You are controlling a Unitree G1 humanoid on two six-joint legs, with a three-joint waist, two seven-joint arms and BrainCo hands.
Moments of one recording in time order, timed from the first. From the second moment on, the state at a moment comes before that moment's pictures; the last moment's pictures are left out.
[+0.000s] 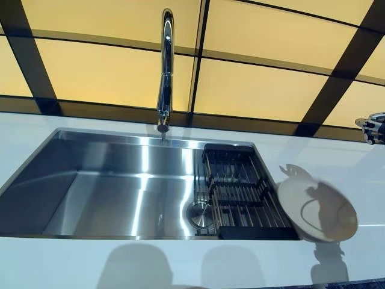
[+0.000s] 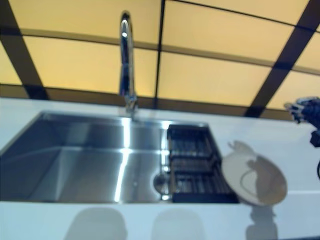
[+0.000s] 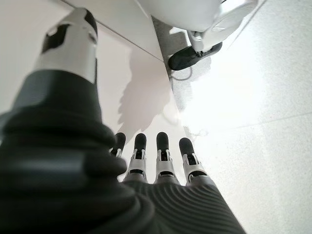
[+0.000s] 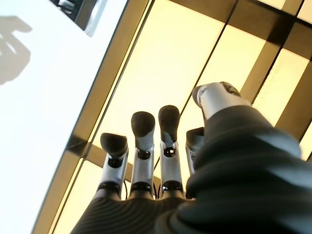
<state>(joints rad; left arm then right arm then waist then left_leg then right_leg) 0.10 0.41 -0.19 1.11 -0.03 -0.09 -0.01 -0.49 -1.23 -0.08 0.57 0.73 0.14 0.38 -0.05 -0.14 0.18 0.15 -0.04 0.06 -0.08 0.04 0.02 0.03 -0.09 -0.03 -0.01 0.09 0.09</state>
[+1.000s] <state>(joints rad) 0.14 0.36 -0.23 1.12 -0.06 -0.07 -0.01 -0.38 -1.22 -0.13 0.38 0.56 0.06 0.26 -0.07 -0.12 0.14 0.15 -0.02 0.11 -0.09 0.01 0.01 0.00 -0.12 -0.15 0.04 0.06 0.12</state>
